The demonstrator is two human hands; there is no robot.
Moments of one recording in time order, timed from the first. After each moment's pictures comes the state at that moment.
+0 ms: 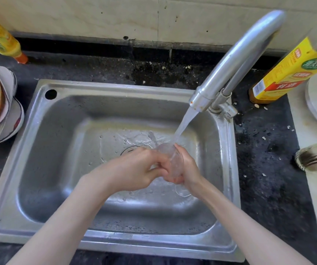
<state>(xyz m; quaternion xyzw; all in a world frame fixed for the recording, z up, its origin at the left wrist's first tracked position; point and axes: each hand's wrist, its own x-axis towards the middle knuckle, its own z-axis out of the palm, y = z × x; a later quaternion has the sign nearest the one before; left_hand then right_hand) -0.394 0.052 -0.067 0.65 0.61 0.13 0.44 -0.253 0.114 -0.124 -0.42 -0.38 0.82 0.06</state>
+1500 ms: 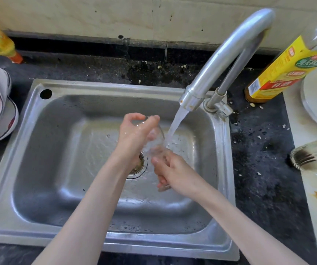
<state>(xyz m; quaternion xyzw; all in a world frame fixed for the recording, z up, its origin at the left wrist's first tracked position) -0.378 0.095 -0.090 0.09 0.69 0.56 0.45 -0.255 0.104 -0.086 -0.39 -0.61 0.69 -0.01</state>
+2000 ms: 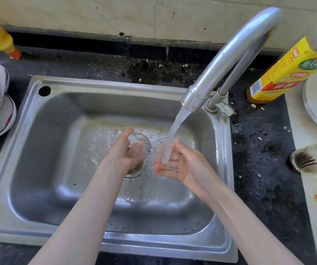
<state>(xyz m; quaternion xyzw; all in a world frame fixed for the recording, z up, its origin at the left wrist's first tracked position) -0.396 0.084 -0.133 -0.32 0.51 0.57 0.55 -0.243 0.122 -0.086 -0.41 -0.31 0.85 0.10</state>
